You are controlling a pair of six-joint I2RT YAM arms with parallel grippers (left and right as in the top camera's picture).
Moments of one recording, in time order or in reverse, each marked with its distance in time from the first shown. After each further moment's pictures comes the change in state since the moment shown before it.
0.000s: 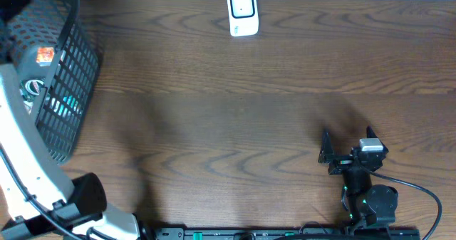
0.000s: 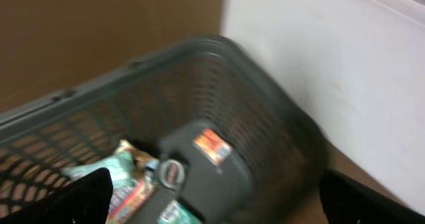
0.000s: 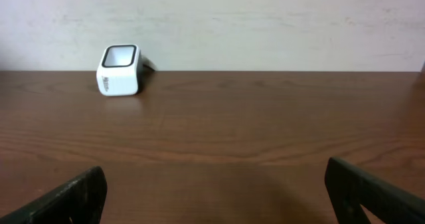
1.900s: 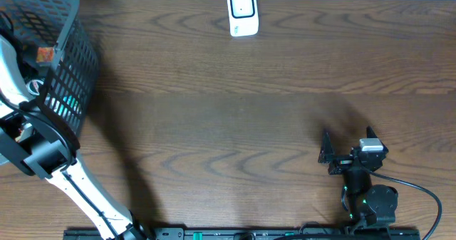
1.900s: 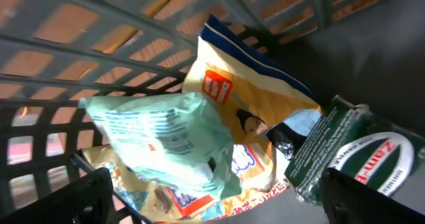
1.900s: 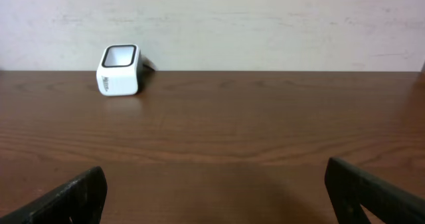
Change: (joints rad) left arm 0.196 0.556 -0.156 -0.077 -0.257 -0.012; right arm 0.000 0.000 0.000 0.000 0.000 0.000
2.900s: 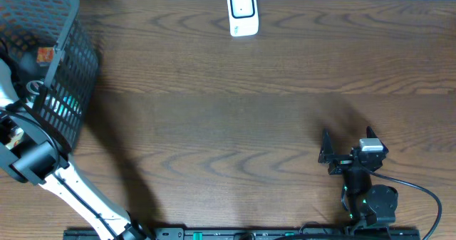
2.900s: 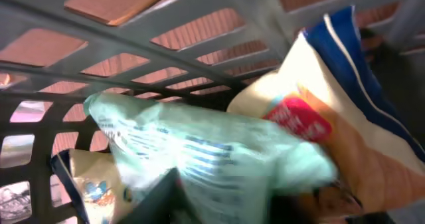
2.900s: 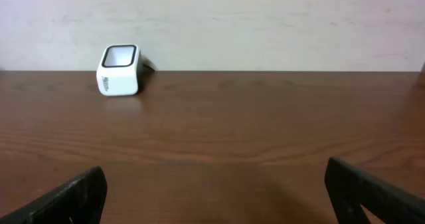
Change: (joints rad) left arm 0.086 0.000 -0.178 0.147 -0.033 -0.088; right arm 0.000 0.000 0.000 0.000 0.000 0.000
